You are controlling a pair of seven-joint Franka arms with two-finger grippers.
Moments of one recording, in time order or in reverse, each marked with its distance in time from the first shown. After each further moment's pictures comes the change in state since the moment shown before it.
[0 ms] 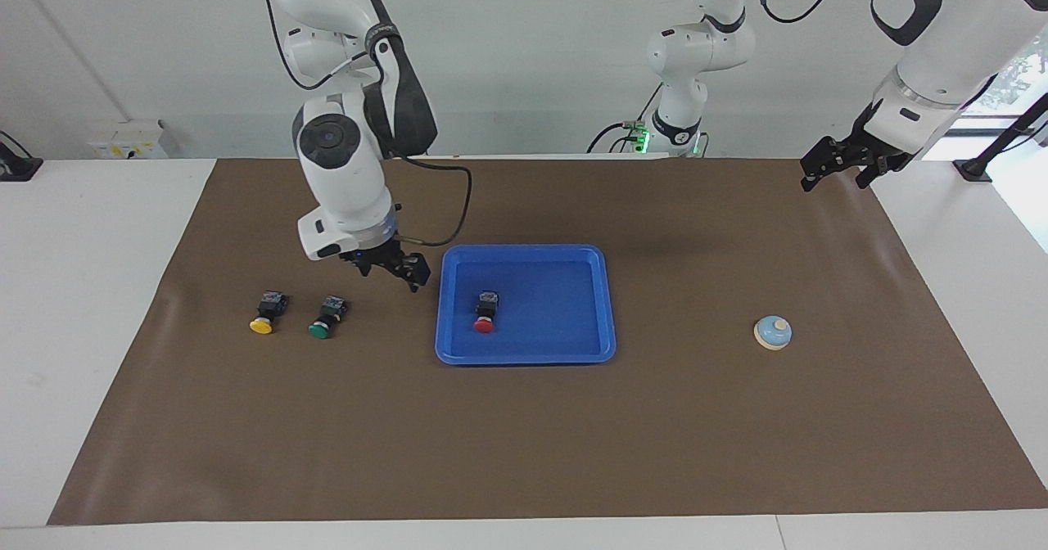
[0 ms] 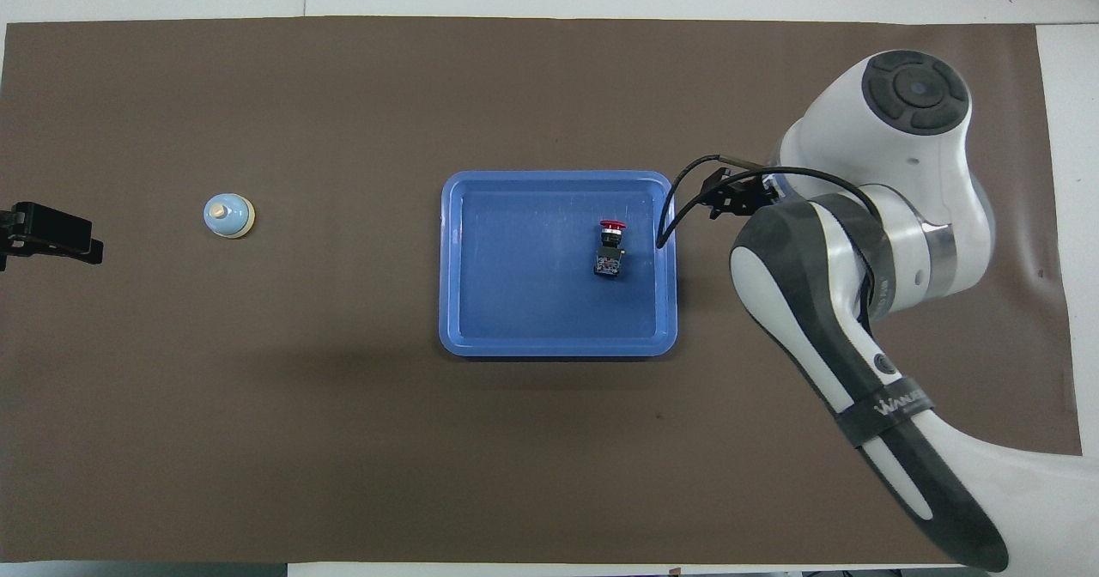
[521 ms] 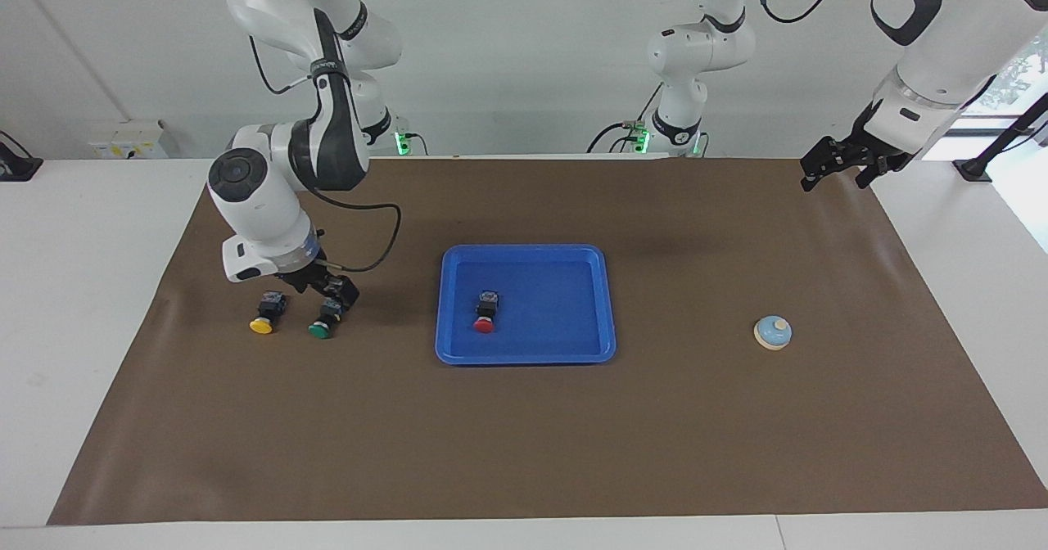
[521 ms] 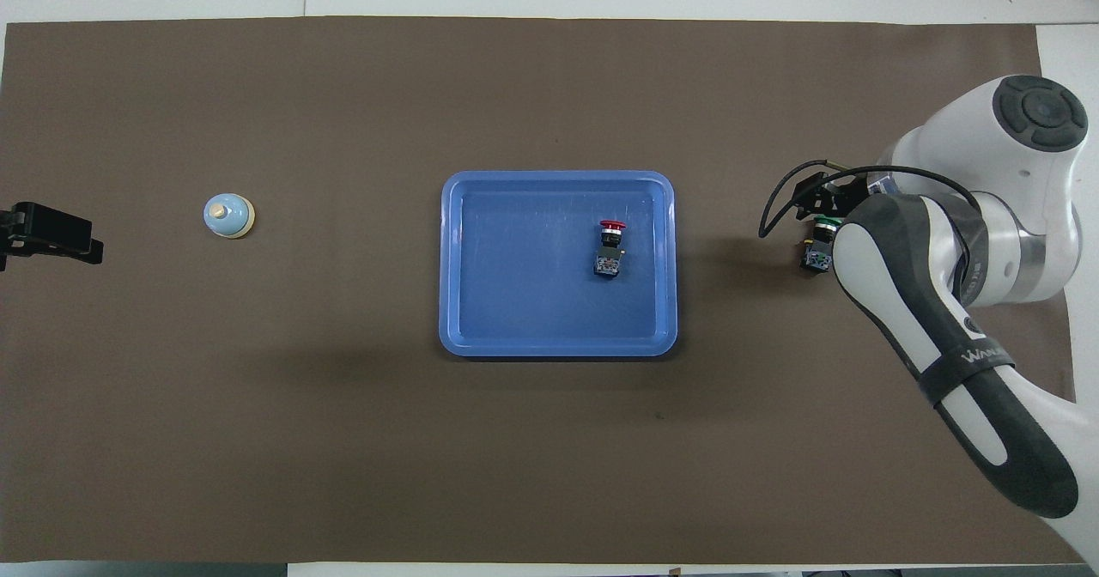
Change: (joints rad) left arm 0.000 0.000 0.000 0.000 0.000 0.000 0.000; right arm -0.171 -0.006 -0.002 -0.172 -0.005 0.192 -0.123
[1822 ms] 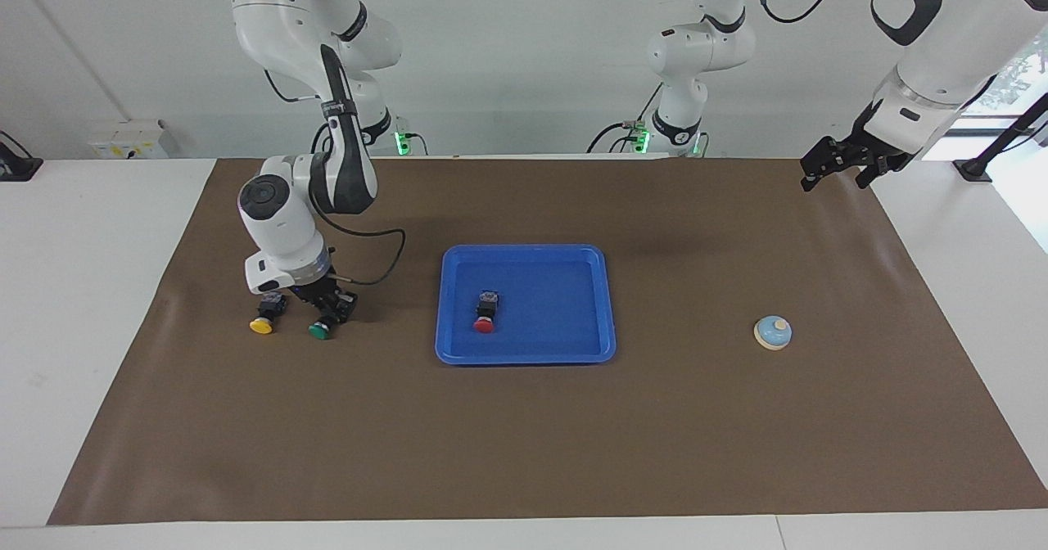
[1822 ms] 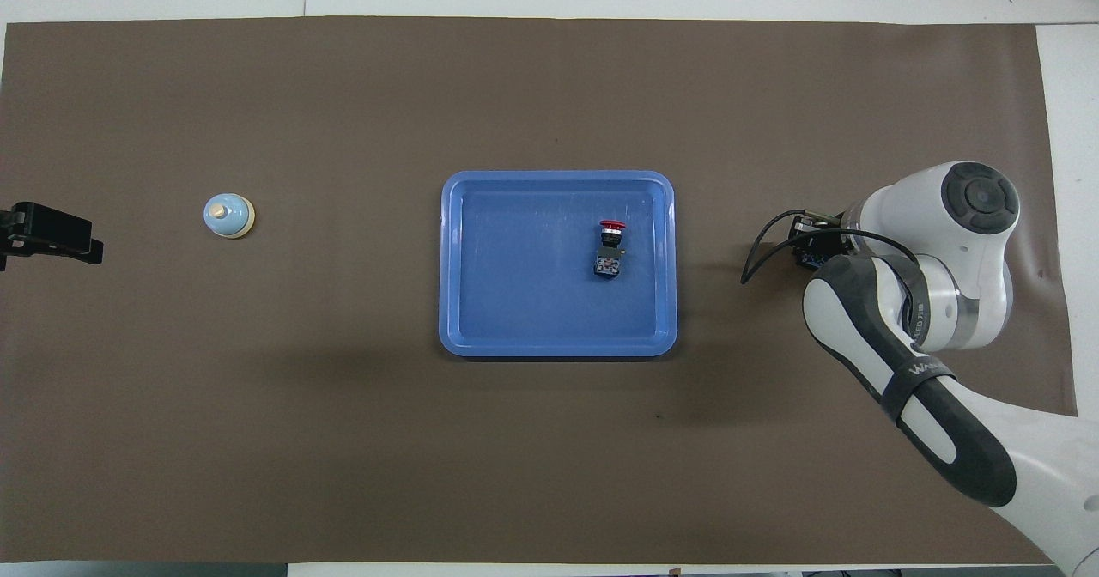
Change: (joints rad) left arm 0.000 0.000 0.000 0.000 0.000 0.000 0.000; right arm -0.007 0.028 0.004 -0.195 -0.002 0.279 -0.030
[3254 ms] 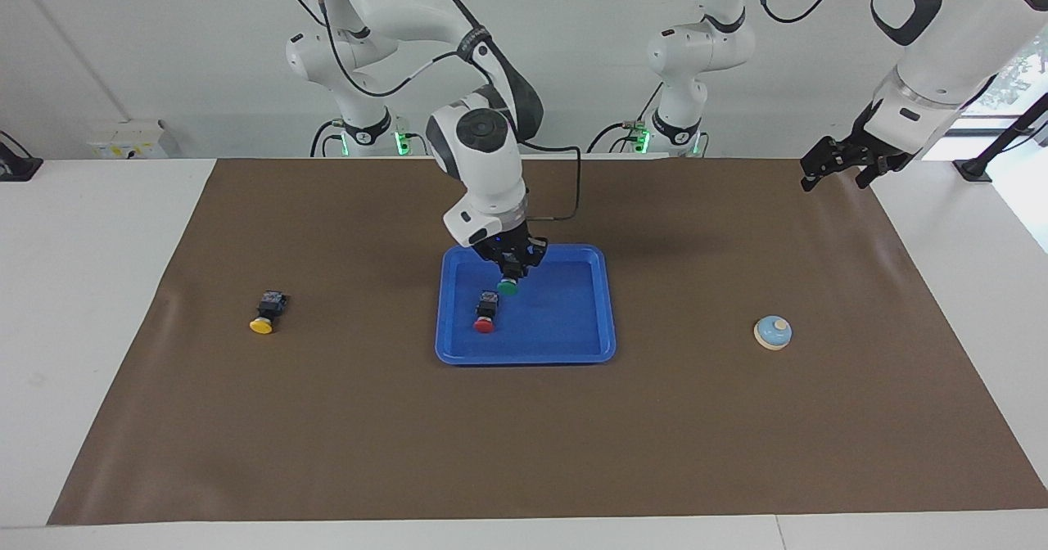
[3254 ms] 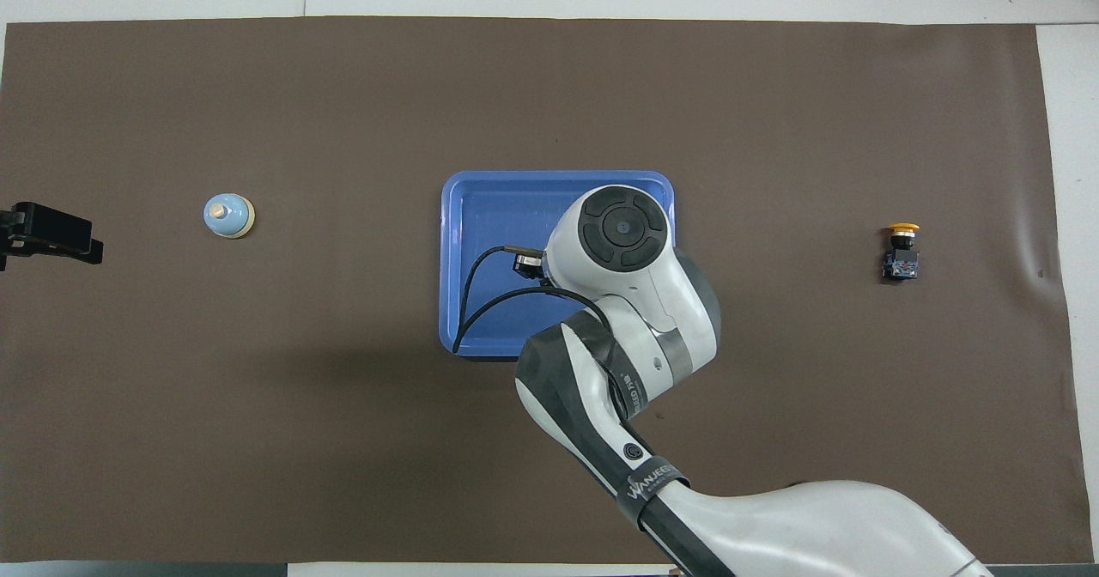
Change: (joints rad) left arm 0.000 0.000 0.000 0.000 0.000 0.000 0.000; right arm 0.542 0.127 0.024 0.335 0.128 -0.154 0.342
